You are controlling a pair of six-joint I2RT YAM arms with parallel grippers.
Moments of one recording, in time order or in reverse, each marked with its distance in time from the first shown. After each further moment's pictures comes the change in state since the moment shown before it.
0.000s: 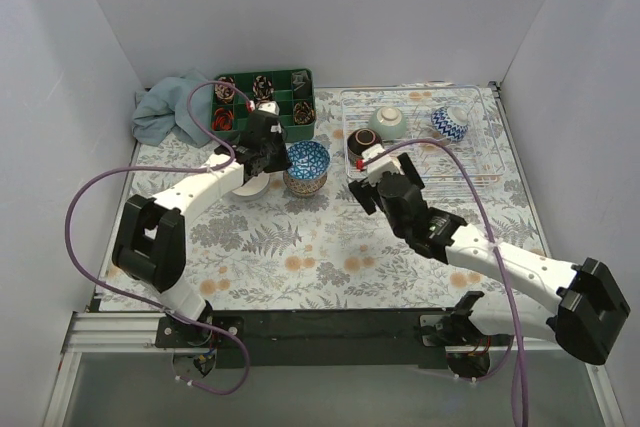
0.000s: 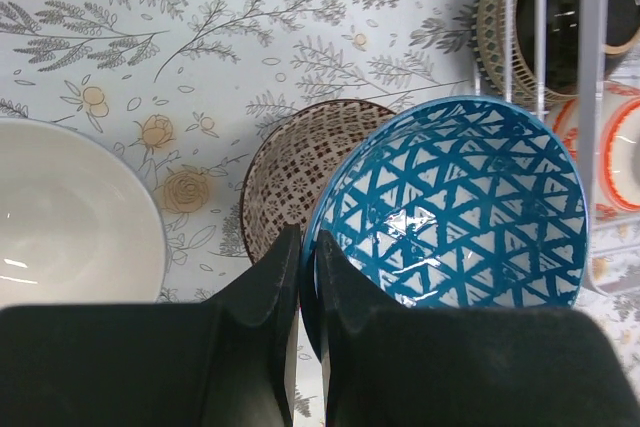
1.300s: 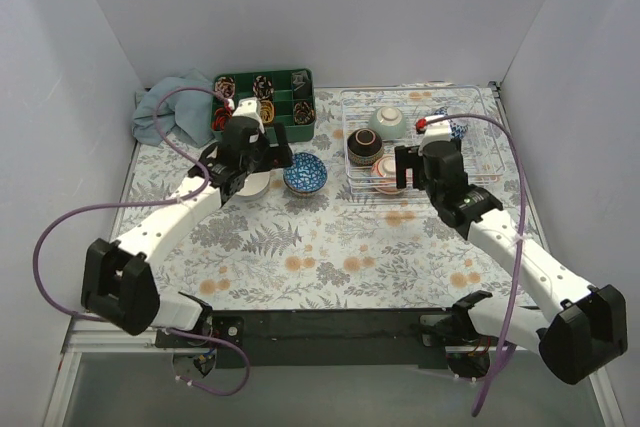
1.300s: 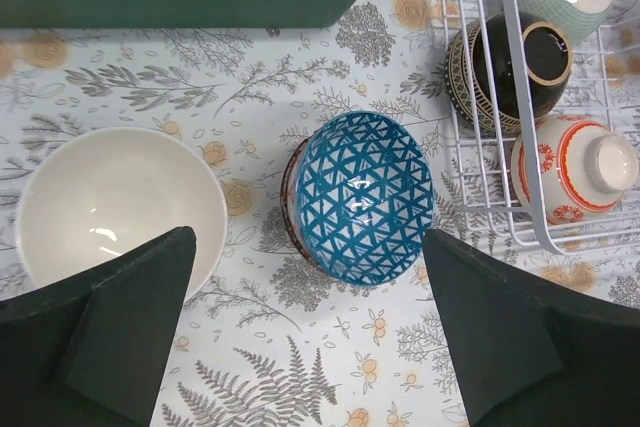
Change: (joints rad) left arm 0.002 -0.215 -0.120 0.053 -0.088 0.068; right arm -0.404 -0.077 0.096 -0.281 -0.258 0.329
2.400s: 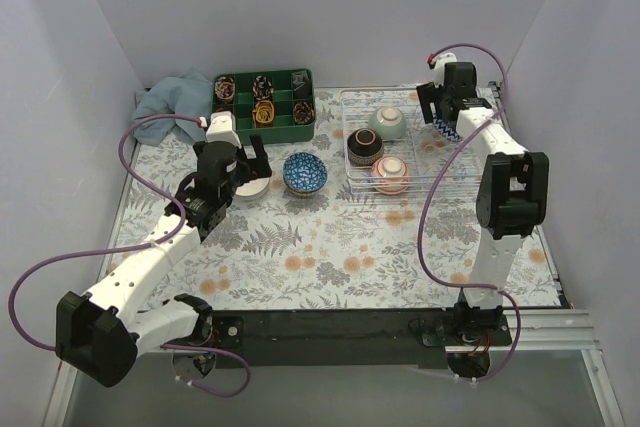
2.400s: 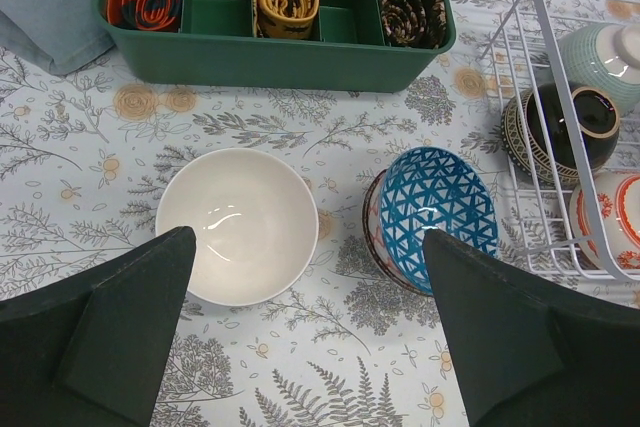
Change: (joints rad) left arm 0.000 -0.326 -0.243 0.132 -0.208 0.106; right arm -0.424 0.901 0.784 -0.003 -0.199 -0.381
